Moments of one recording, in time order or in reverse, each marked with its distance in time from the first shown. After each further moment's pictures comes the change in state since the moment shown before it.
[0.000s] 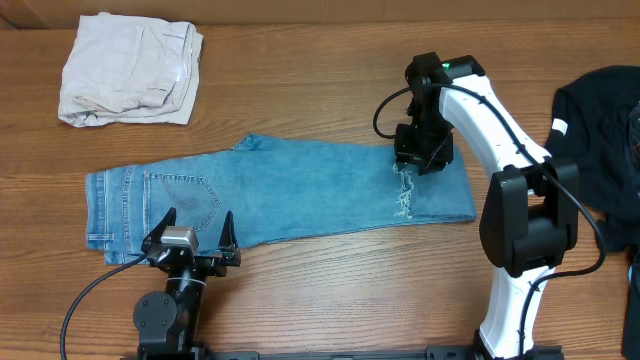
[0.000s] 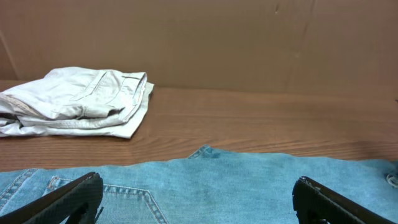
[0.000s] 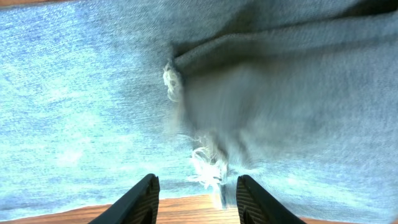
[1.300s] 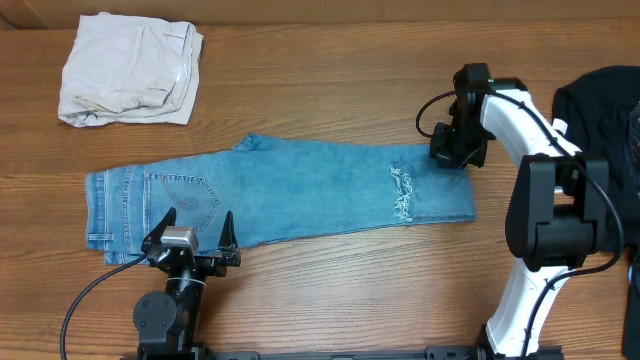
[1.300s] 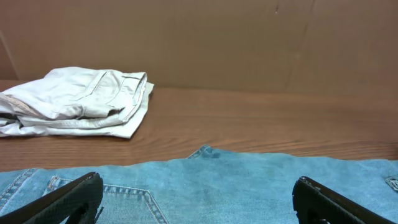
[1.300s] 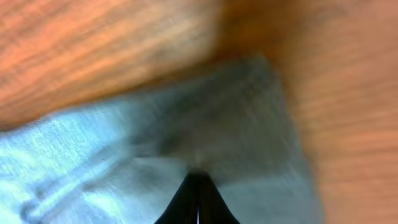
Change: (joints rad) left arm 0.000 0.000 0.000 0.000 0.000 0.000; right arm -0.200 -0.004 -0.174 0.274 0.053 -0.027
